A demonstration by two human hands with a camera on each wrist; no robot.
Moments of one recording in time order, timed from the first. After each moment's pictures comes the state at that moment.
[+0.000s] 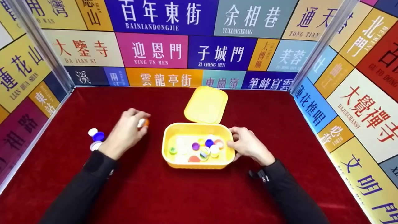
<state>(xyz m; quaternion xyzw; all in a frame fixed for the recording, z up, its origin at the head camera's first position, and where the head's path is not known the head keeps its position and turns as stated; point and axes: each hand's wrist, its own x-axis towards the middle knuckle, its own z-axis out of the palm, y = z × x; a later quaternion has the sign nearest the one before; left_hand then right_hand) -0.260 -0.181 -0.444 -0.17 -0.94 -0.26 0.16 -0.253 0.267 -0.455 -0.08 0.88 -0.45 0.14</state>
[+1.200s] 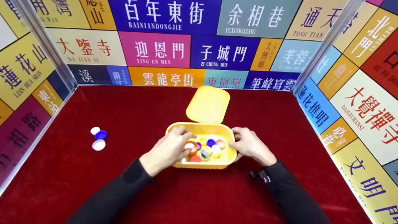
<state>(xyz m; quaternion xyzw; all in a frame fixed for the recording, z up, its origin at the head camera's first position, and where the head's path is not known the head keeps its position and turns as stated) -0.221 -0.062 -0.456 -0.35 -0.91 -0.18 0.15 -0.252 0.267 -0.454 -0.07 0.88 -0.45 0.15</state>
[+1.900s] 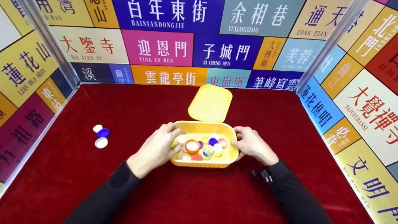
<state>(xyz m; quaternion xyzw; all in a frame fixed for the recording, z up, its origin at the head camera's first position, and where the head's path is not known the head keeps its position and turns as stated) -0.211 -0.095 -0.447 -0.32 -0.91 -0.19 0.18 -0.253 0.268 -0.454 -0.08 0.88 -0.44 0.14</state>
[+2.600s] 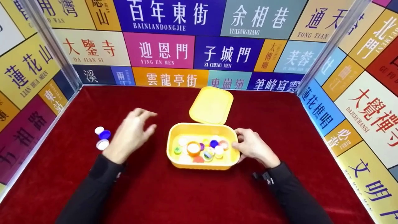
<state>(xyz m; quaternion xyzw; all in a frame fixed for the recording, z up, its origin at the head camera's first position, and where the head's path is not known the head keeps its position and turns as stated) -0.242 -0.174 -0.434 -0.14 -0.94 -0.27 0.16 -0.253 0.267 -0.454 -0.08 0.88 -0.45 0.14</state>
